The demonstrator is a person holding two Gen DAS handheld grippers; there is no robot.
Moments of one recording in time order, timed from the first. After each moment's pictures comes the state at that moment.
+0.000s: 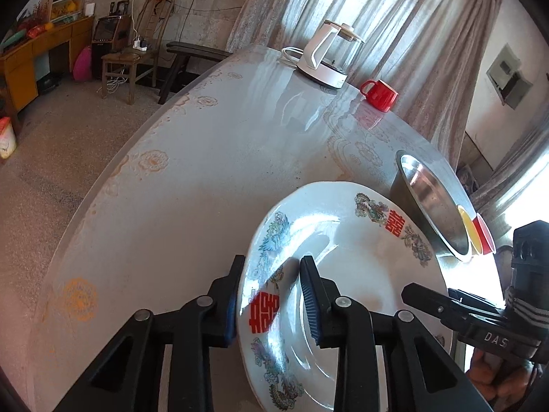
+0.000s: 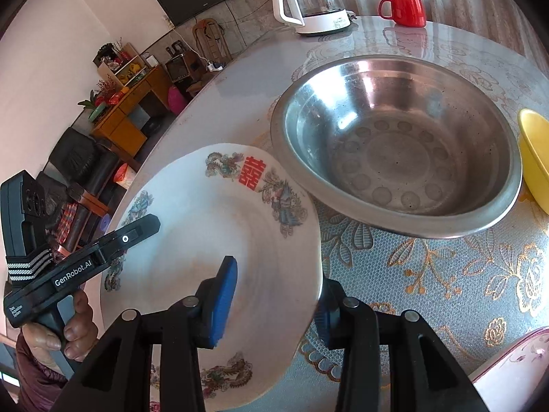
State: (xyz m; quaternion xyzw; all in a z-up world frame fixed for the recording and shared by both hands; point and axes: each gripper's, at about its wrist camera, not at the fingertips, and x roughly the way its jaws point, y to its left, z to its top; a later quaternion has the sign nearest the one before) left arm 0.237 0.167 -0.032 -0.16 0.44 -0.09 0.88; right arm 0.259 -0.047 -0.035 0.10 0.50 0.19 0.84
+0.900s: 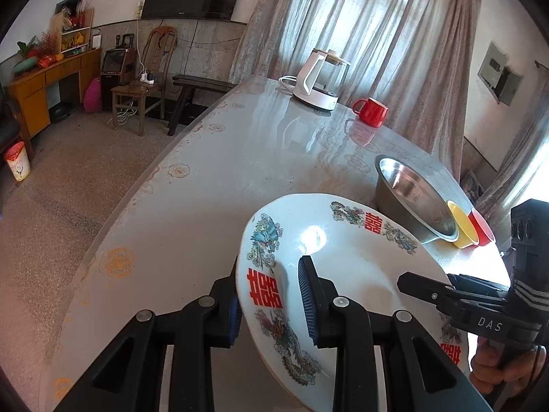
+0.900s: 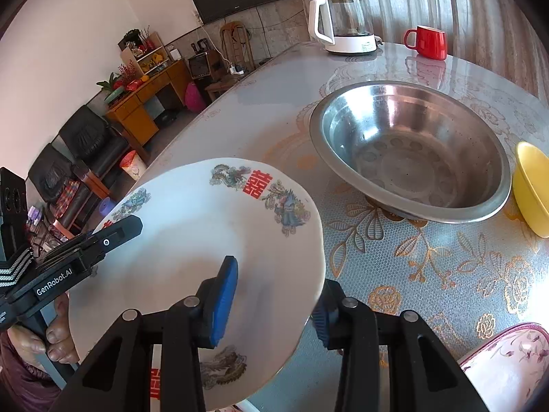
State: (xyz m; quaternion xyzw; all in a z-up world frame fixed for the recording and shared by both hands) left arm 0.177 0.166 -0.010 -0.13 0.38 -0.07 0.91; right arm 0.232 -0.051 -0.025 0.05 0.47 0.22 0.86
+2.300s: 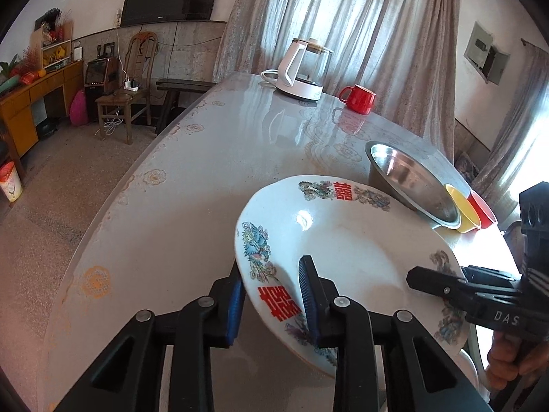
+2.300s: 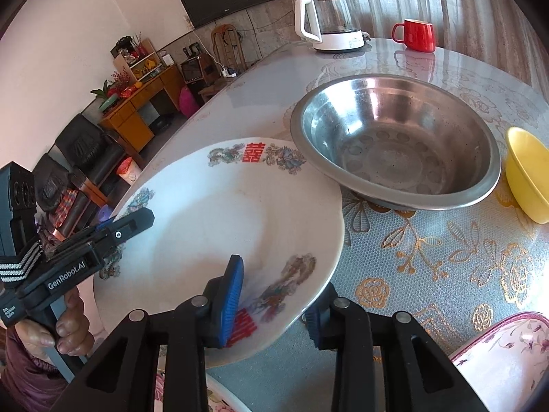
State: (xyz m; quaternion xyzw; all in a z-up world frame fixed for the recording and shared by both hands) left arm 0.189 0.148 -0.020 -0.09 0.39 -0.10 0.91; right arm 0.228 -0.061 -0.030 0.06 0.46 0.21 0.86
